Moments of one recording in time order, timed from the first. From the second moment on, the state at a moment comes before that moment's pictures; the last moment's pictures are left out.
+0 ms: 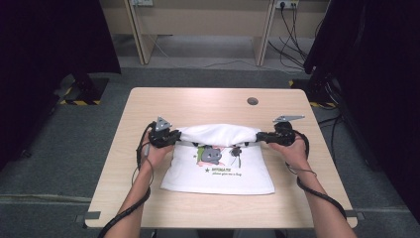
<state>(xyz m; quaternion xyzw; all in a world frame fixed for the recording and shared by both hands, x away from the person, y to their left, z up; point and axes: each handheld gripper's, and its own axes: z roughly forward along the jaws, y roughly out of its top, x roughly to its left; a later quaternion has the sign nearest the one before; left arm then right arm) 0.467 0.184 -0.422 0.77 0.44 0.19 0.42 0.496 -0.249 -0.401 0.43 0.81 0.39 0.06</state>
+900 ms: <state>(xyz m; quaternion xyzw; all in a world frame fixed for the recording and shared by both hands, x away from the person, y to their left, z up) 0.454 0.185 -0.411 0.78 0.41 0.20 0.43 0.487 -0.252 -0.392 0.41 0.81 0.40 0.06</state>
